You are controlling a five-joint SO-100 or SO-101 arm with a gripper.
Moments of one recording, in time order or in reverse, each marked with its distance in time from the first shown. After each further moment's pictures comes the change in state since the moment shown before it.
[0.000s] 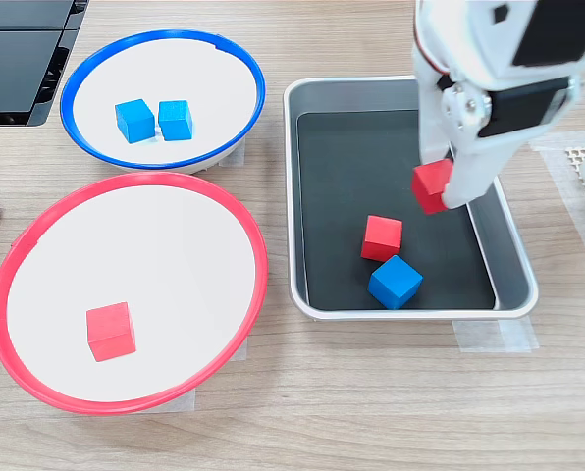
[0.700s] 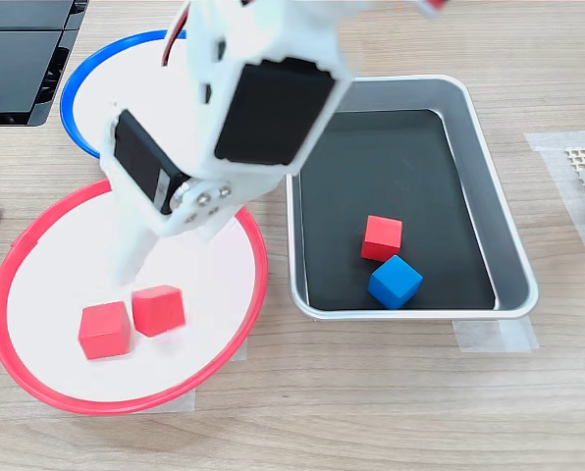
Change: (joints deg) arm -6.1 -40.3 -44.6 -21.5 66.1
